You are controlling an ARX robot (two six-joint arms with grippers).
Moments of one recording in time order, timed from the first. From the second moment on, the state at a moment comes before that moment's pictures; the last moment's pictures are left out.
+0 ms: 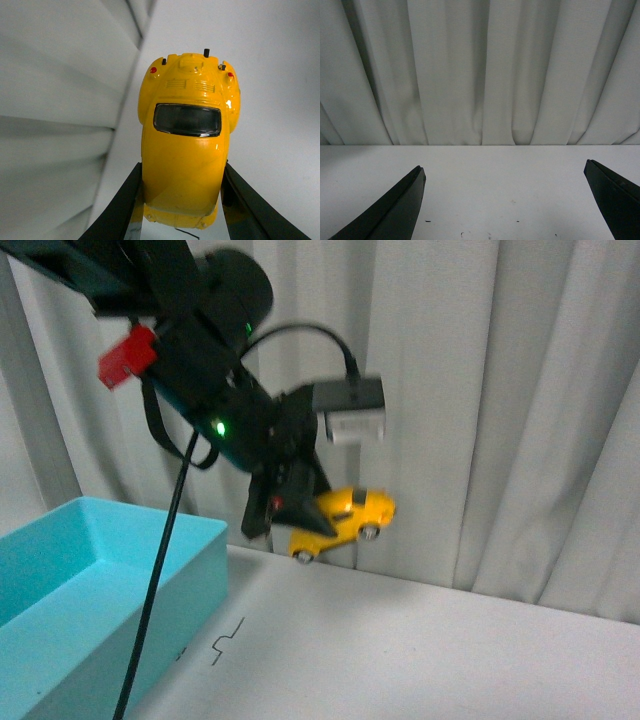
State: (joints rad) left arm -0.09 1.90 1.46 -0.58 0.41 1.18; right arm 0.00 0.00 0.01 0.00 0.00 -0.01
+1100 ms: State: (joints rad) left arm 0.40 1.80 1.16 -0.42 0.05 0.56; right arm 0.00 0.00 0.01 0.00 0.00 -0.01
